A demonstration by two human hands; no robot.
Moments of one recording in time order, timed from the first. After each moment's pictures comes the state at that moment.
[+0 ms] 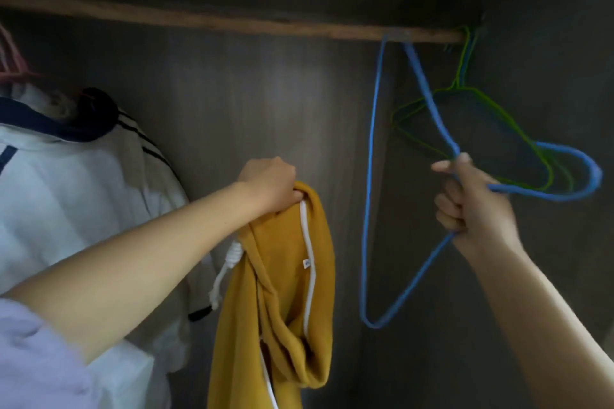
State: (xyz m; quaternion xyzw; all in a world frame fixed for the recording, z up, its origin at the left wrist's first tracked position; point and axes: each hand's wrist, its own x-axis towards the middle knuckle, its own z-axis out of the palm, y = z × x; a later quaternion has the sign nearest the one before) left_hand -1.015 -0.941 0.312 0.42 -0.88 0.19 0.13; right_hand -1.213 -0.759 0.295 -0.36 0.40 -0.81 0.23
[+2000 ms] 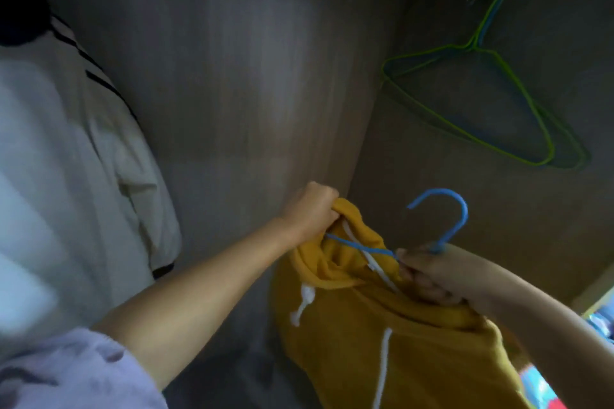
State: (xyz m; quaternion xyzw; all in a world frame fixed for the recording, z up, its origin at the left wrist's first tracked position) left_hand -1.062 -0.939 0.188 0.26 -0.92 -0.12 0.25; right_hand -1.169 -0.738 0.217 -0.37 0.79 -0.30 0.38
